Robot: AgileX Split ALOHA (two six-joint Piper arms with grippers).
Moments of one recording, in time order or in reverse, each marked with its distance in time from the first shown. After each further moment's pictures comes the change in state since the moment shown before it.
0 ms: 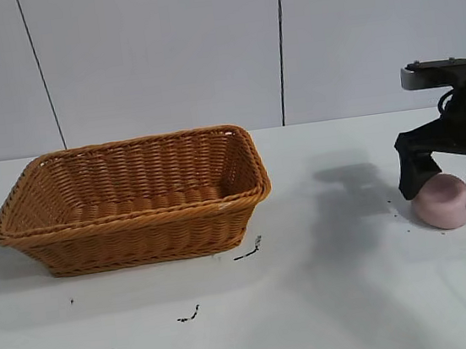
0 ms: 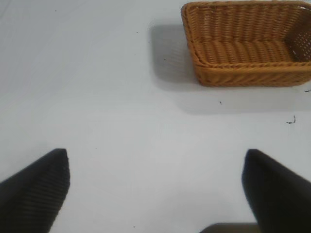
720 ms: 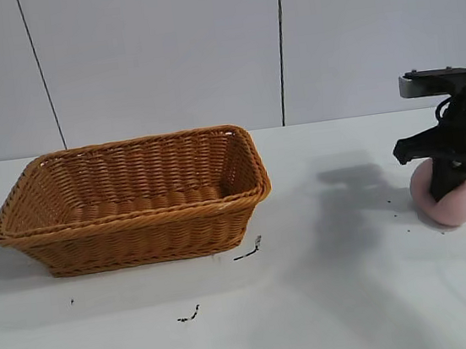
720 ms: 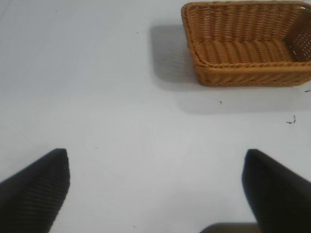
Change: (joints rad) left arm 0.000 0.000 0.000 0.000 0.000 0.000; right arm 0.000 -0.008 -0.012 0.004 0.026 0.000
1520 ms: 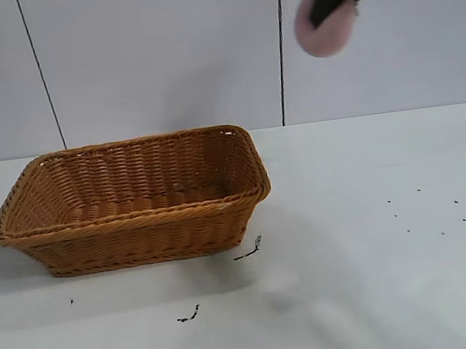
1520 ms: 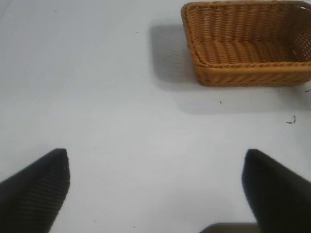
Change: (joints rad) left arm 0.000 0.000 0.000 0.000 0.000 0.000; right arm 0.345 -0.033 -0.665 -0.001 0.405 0.179
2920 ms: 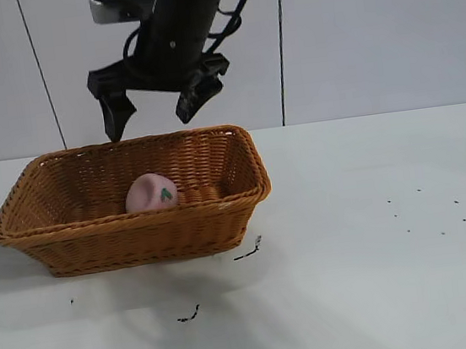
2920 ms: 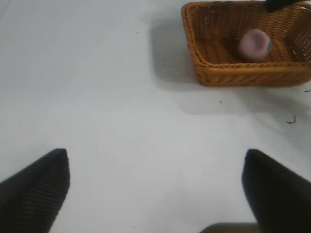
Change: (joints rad) left arm 0.000 0.000 0.000 0.000 0.000 0.000; right arm 0.263 0.421 -0.456 -0.068 0.074 0.009
